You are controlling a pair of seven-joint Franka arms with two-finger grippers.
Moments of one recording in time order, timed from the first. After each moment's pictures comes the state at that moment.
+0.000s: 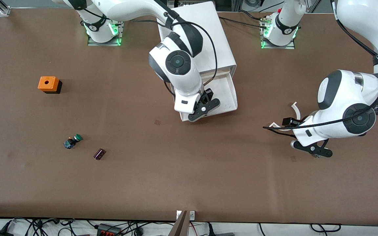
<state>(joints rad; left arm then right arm) -0.06 0.52 -0.13 -1.36 0.10 1.67 0.05 0.75 0.80 0.04 -1.06 0.12 1.98 0.22</state>
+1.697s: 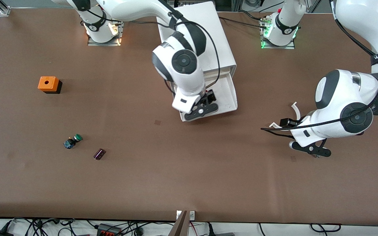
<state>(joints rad) -0.07 0.52 -0.14 -1.36 0.06 1.67 -0.04 0.79 0.81 -0.09 -0.98 0.12 1.91 0.41</state>
